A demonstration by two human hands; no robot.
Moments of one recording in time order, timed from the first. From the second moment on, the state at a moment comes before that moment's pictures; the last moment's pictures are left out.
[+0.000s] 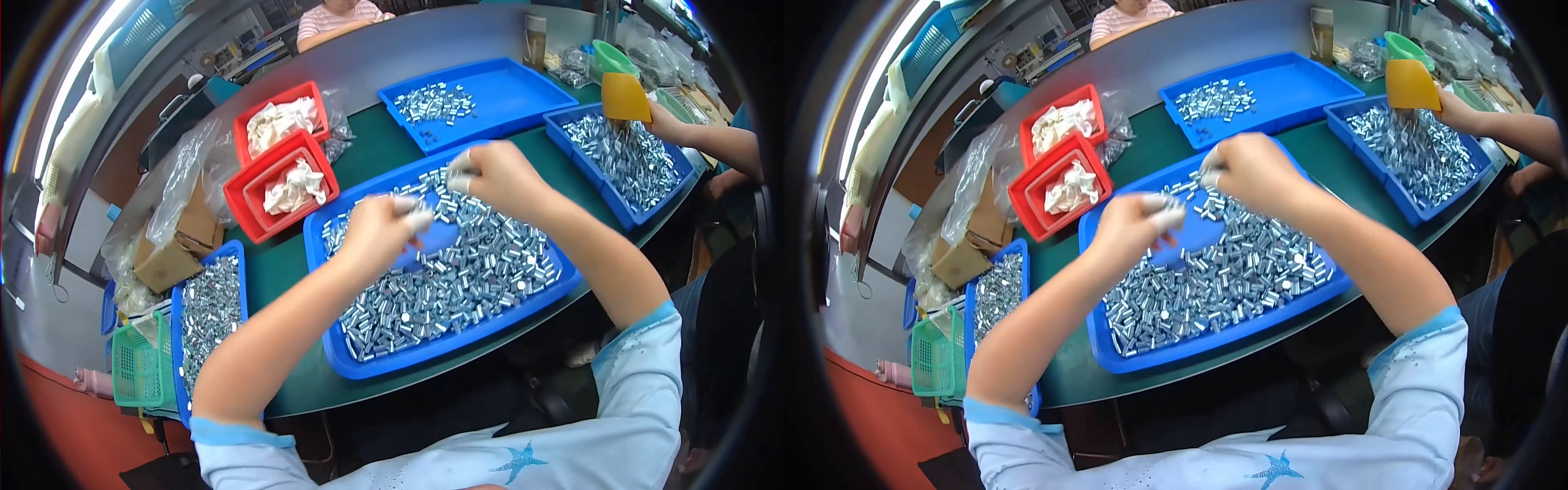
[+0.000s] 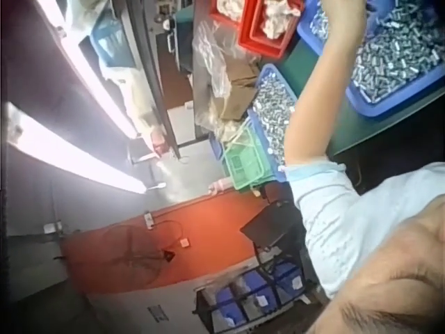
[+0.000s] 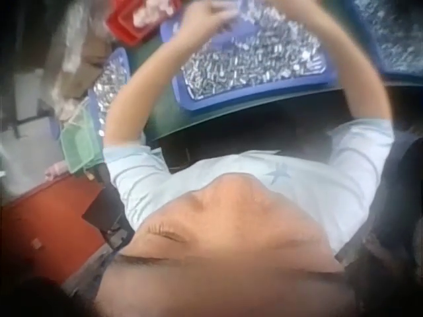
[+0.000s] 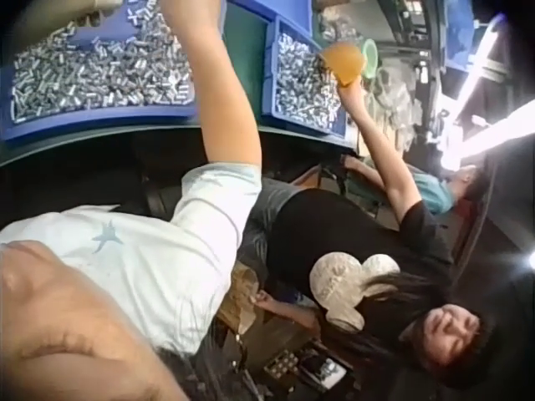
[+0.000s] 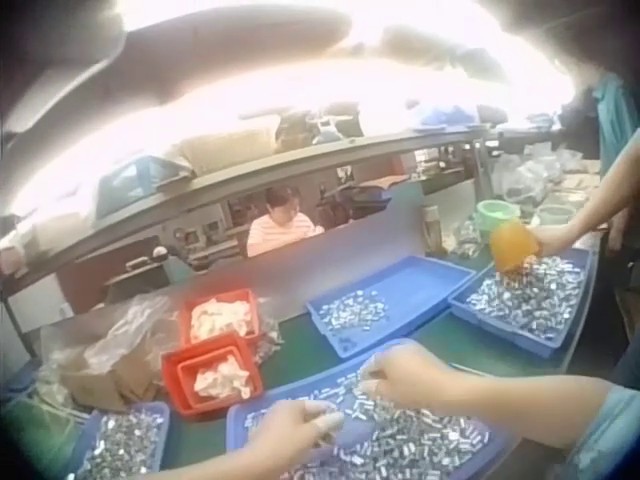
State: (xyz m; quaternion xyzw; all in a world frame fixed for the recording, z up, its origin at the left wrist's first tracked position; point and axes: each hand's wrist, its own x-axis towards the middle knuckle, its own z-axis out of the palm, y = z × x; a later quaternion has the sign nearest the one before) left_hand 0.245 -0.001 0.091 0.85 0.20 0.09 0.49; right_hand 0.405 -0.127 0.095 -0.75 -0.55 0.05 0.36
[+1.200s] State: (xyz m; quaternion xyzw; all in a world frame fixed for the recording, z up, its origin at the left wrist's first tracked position) left_hand 0.288 0.065 0.041 1.00 0.00 -0.03 0.01; right_hand 0.423 -0.087 0.059 -0.78 -0.57 0.15 0.22
